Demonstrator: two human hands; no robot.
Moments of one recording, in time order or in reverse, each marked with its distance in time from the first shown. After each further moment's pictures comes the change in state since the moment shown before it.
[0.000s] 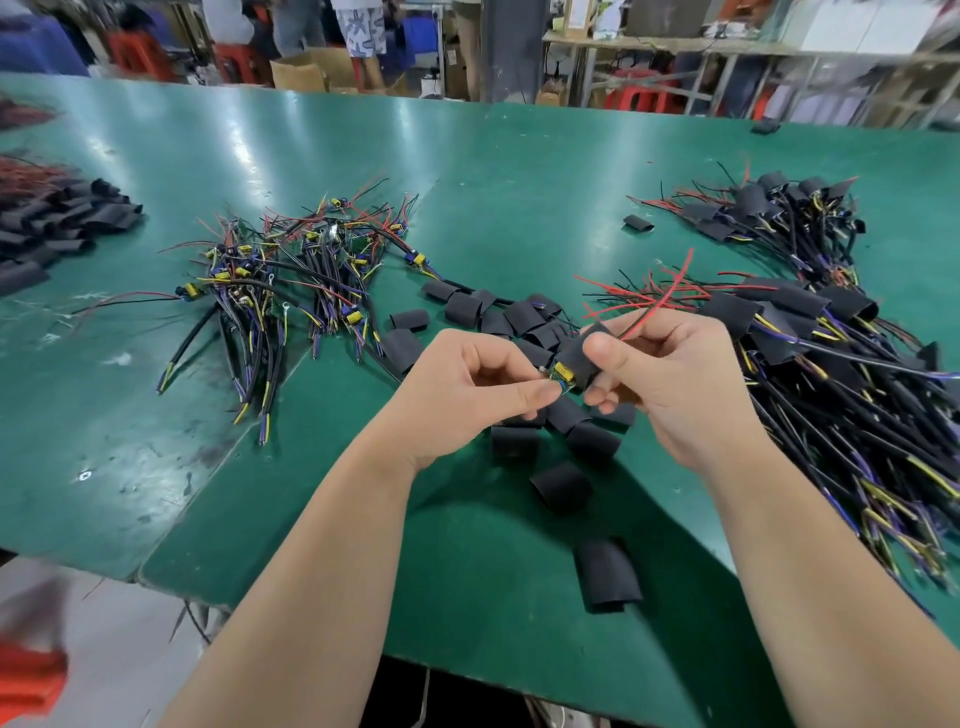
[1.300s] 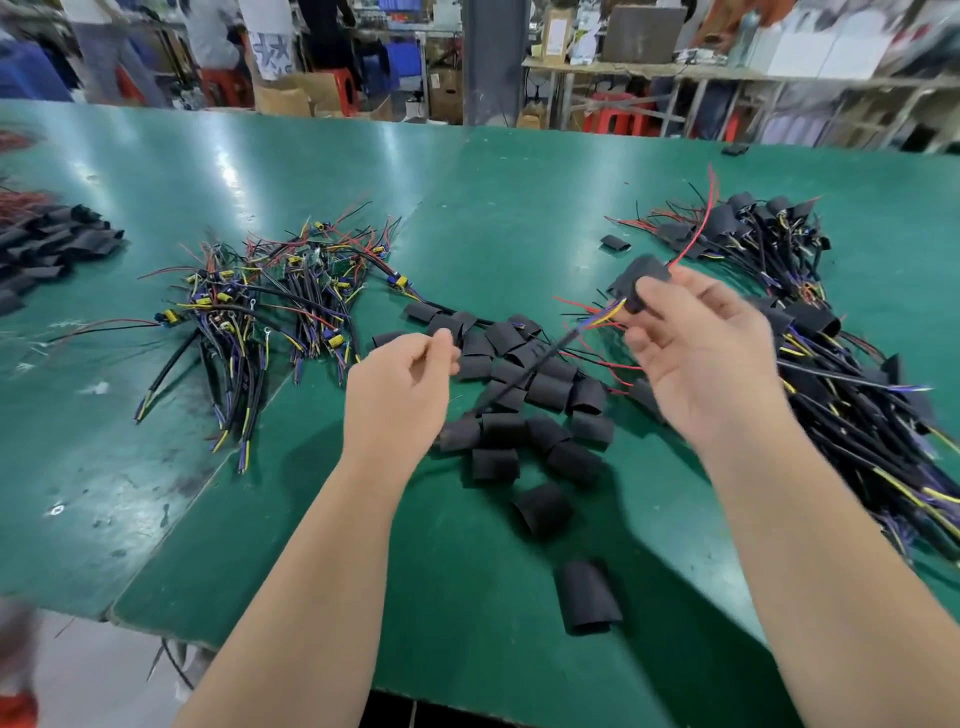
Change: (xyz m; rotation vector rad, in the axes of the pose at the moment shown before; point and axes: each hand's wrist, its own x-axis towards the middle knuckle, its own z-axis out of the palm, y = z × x) left_hand 0.014 -0.026 -0.008 0.426 0.638 -0.111; right_hand 0.016 -0.033 -0.009 0.397 0.399 0.066
